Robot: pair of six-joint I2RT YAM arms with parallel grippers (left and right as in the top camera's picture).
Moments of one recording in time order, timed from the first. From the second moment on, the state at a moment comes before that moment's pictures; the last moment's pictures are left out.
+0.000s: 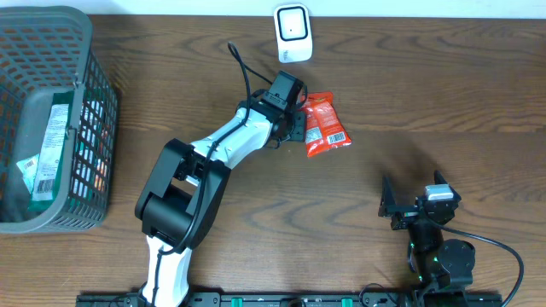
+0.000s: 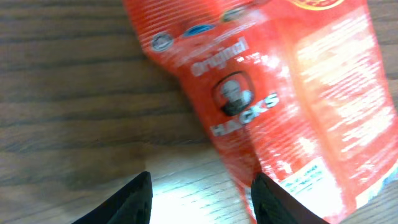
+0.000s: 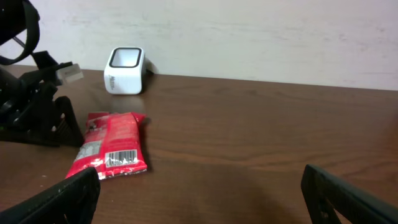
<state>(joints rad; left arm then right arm) -0.53 2.09 1.42 -0.42 0.15 -0.42 0.07 0.03 0.01 -0.07 -0.03 -0.01</state>
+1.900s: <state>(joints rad) -0.66 1.83 1.44 -0.39 0.23 -0.48 0.07 0.03 0.01 -0.07 -0.03 -0.01</state>
